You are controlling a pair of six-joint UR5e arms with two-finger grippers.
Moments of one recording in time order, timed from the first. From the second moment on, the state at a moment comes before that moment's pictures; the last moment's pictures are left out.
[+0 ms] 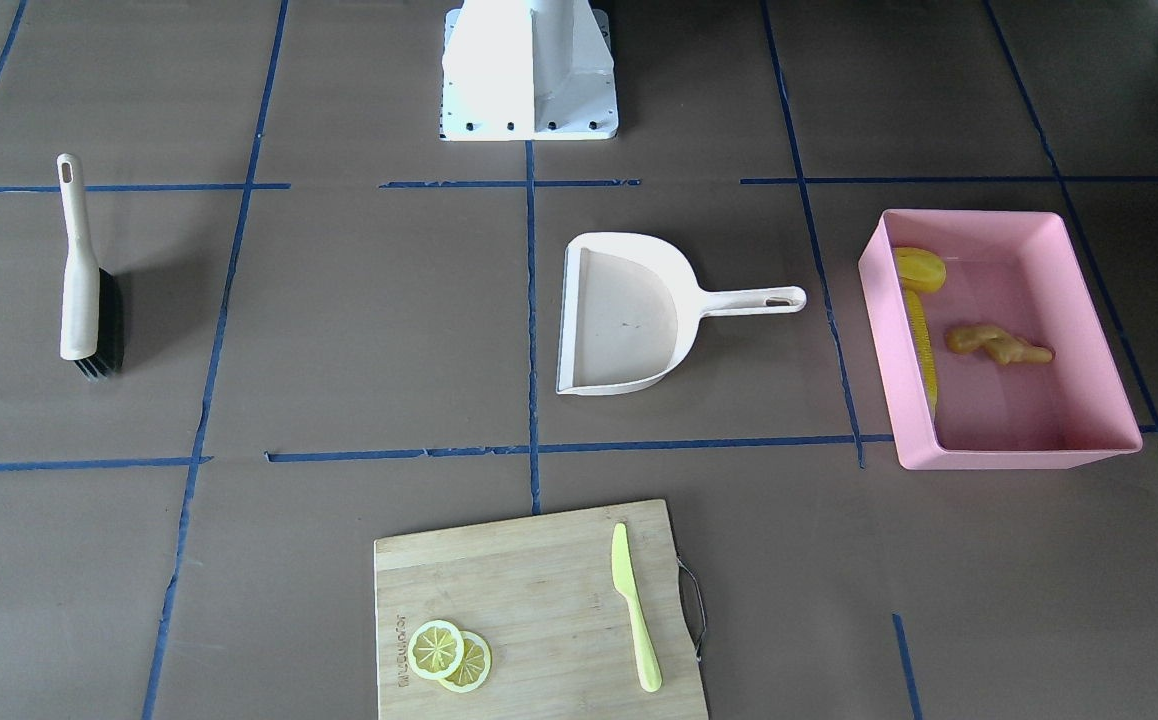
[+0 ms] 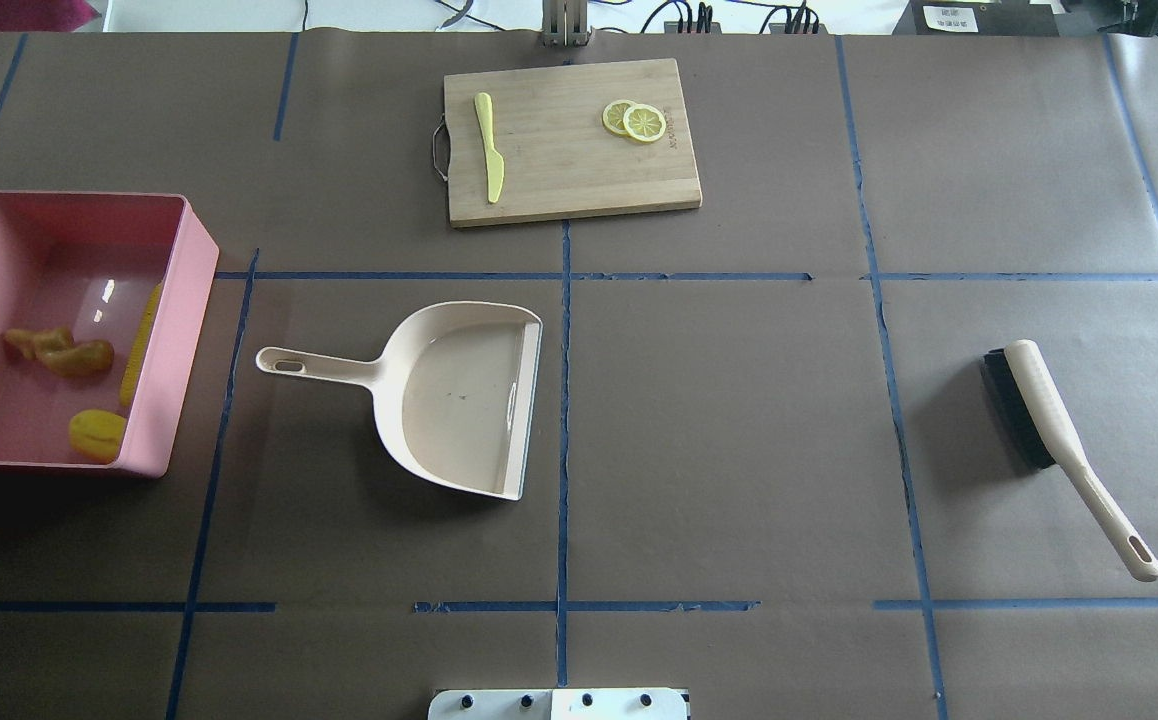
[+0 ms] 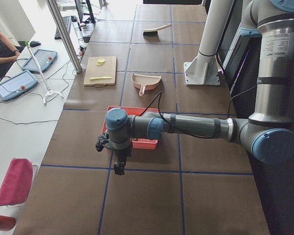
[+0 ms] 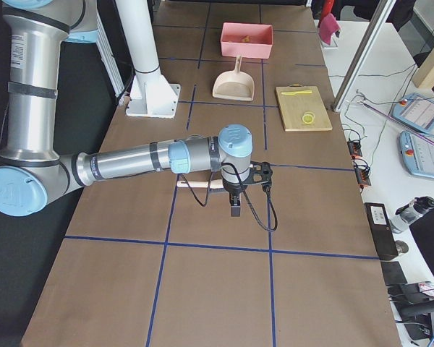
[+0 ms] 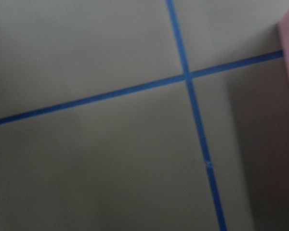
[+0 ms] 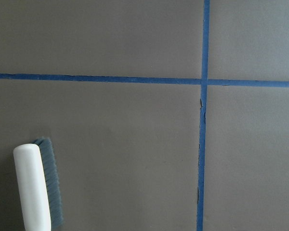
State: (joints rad) left arm -1.52 -1.54 -1.60 -1.58 -2.22 0.14; right arm 1.48 -1.71 1.92 -1.62 2.35 0.15
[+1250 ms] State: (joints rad) left arm -1.55 -1.53 -1.64 -1.60 -2.31 -0.03; right arm 1.59 -1.70 1.70 -1.61 2.42 -0.02
